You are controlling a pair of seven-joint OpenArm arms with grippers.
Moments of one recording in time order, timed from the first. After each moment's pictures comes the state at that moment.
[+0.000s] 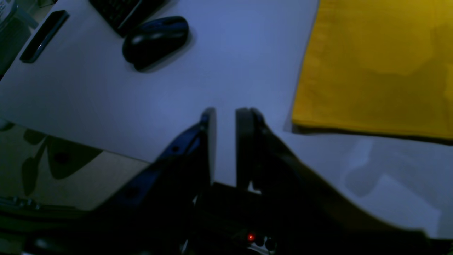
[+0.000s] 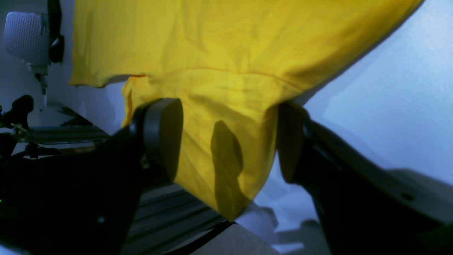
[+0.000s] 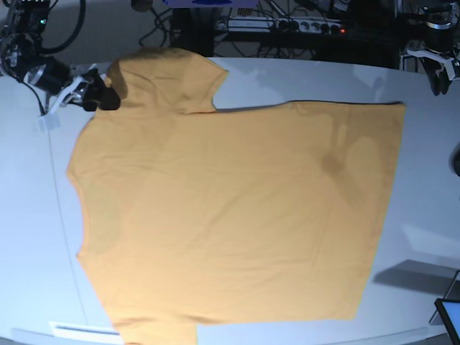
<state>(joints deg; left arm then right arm) 34.3 -7.1 -58.5 98.5 -8.3 -33.4 5.2 -23.0 15.3 24.0 88.7 65.1 34.4 -62.9</state>
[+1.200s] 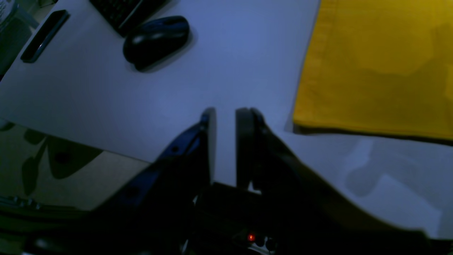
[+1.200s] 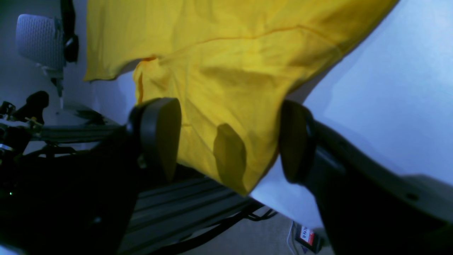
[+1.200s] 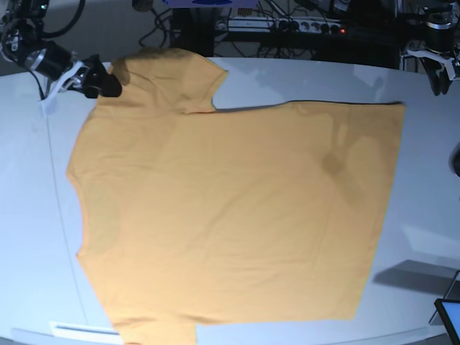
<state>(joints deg) 34.3 -7.1 -58.5 98.5 -8.3 -33.4 5.2 -28.6 14.8 24.1 89.1 67.9 35.7 -60.5</state>
